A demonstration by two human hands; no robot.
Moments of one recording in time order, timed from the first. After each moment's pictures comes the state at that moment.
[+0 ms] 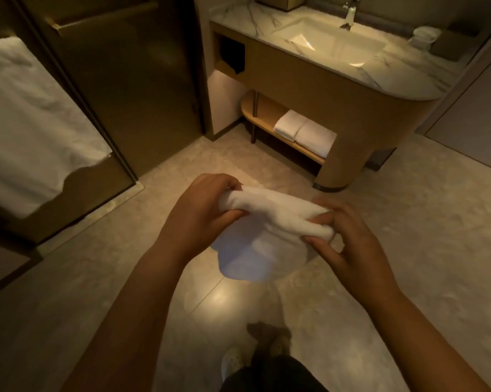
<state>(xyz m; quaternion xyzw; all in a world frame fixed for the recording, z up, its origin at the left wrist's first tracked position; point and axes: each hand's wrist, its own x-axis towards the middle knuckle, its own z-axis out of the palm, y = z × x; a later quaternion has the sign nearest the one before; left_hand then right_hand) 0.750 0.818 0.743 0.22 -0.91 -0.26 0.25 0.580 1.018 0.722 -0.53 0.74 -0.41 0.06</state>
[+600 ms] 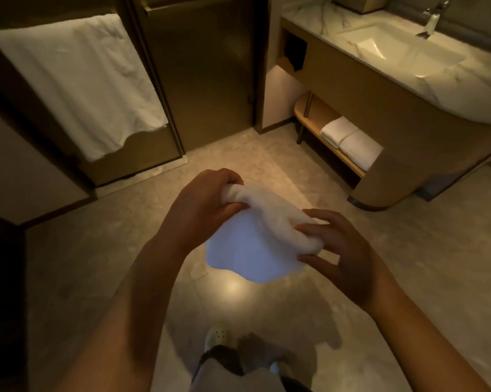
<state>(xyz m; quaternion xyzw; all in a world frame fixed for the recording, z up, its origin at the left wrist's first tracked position) 0.740 0.939 0.757 0.38 -0.86 -0.23 0.25 0.528 1.090 0.723 -0.68 0.62 -0.35 0.19</state>
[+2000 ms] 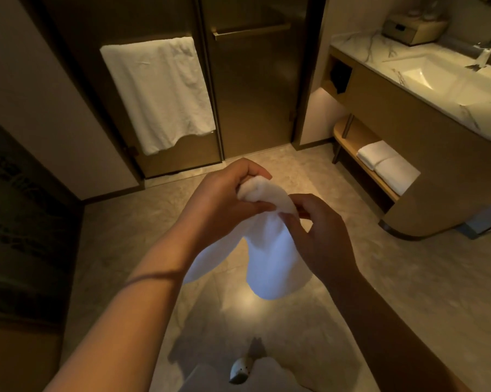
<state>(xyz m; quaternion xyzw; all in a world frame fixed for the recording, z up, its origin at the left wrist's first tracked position) 0.778 1.052 0.816 0.39 -0.80 -0.28 0.37 0.605 1.108 0.749 -0.64 0.61 -0.44 0.15</state>
